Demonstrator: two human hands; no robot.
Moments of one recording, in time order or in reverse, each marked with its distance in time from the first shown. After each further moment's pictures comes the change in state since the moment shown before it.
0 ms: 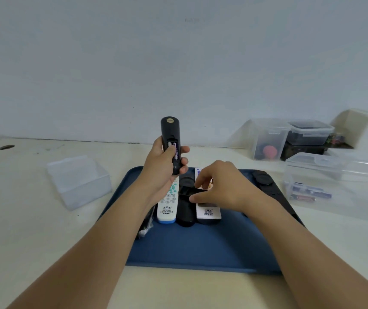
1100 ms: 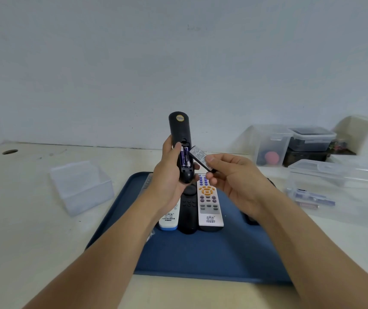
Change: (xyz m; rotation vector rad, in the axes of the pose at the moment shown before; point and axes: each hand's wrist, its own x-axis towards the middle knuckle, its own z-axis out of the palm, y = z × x) left_hand -0.009 -0.004 0.014 -0.081 -0.092 0.012; right_hand -0.001 -0.012 -0.016 1.310 0.092 0.212
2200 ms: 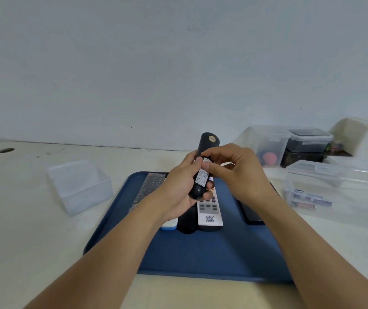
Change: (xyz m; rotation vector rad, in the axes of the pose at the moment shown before) left_hand -0.015 -0.001 0.014 0.012 -0.165 -0.262; right_hand 0.007 0.002 -0.016 -0.729 0.065 -0.542
